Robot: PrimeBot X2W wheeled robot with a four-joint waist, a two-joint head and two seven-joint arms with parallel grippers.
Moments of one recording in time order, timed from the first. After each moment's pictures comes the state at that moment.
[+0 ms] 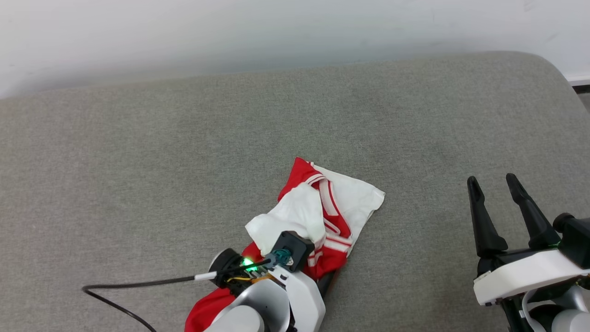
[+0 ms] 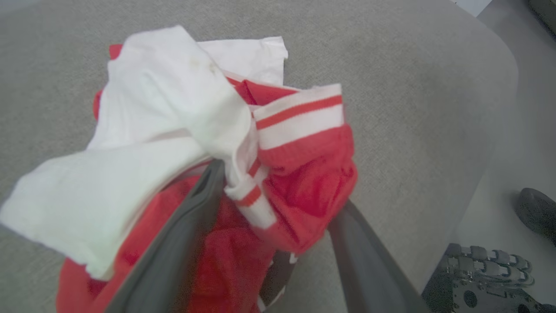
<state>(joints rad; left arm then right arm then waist) -0.35 0.24 -0.81 0.20 -0.46 0.06 0.27 -0.02 -0.05 -0.03 -0.20 0.21 0.13 0.07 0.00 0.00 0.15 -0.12</state>
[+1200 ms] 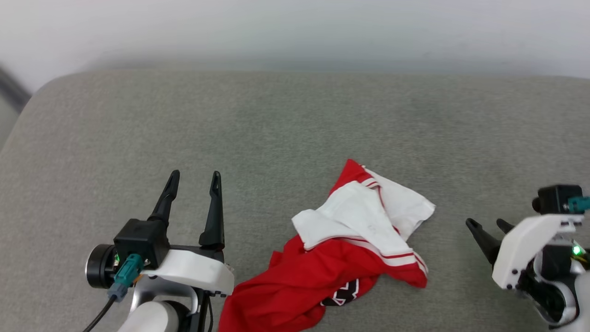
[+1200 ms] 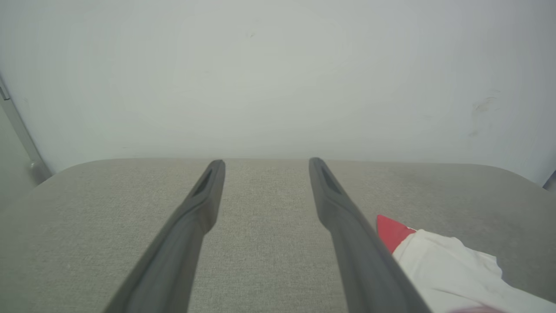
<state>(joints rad) -0.17 0.37 -0.45 -0.12 -0.47 0.36 -0.14 -0.18 -0.21 -0.05 0.15 0.41 0.13 0.55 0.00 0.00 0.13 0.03</state>
